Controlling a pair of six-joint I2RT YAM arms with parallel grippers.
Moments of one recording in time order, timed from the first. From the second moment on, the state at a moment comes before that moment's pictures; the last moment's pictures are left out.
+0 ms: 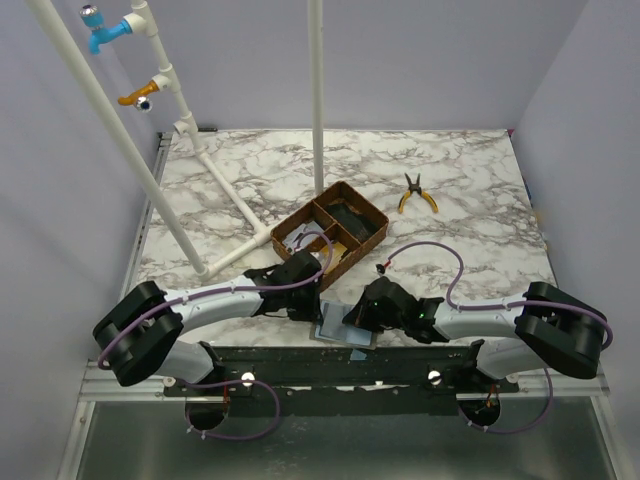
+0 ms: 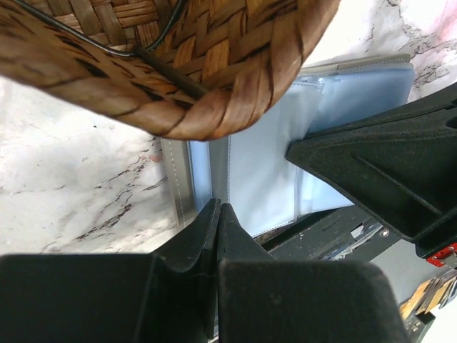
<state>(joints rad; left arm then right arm) -0.89 1.36 0.63 -0.28 0.19 -0.79 1.04 1.36 0.39 0.20 0.11 1.18</state>
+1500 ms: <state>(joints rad) -0.97 1.54 0.74 -0.21 0.24 -0.82 1.03 1.19 0.50 -0.12 0.17 1.12</state>
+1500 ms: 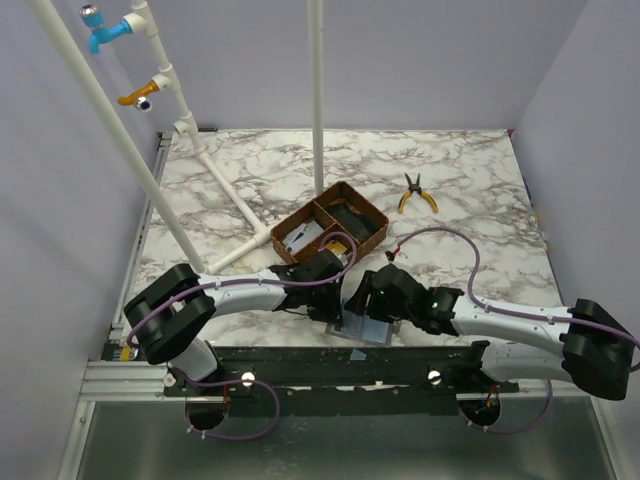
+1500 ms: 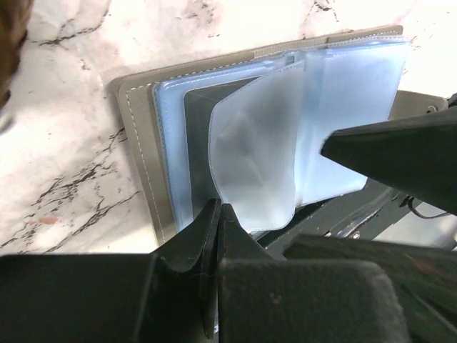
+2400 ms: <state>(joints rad) -0.99 1.61 0.80 -0.19 0.25 -0.84 1.03 1.08 0.49 -0.61 0.37 1.26</state>
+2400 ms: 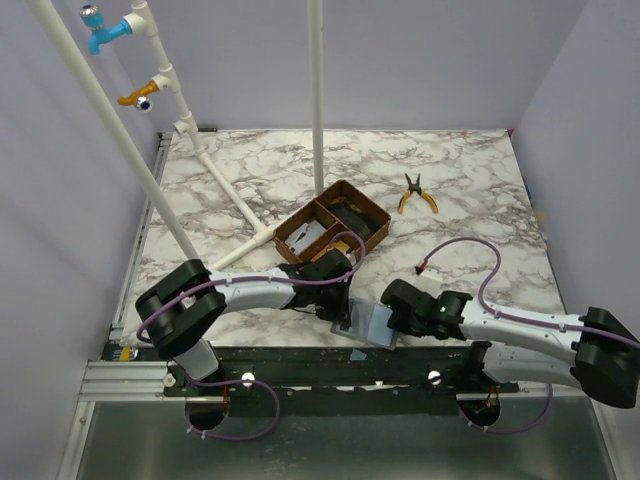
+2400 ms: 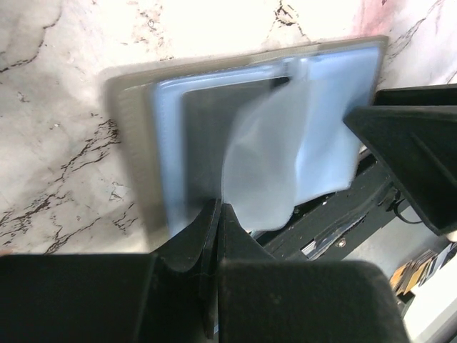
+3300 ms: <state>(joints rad) -1.04 1.64 0.89 -0.23 0.22 -0.82 0.99 1.18 0.48 -0.24 0.31 1.11</state>
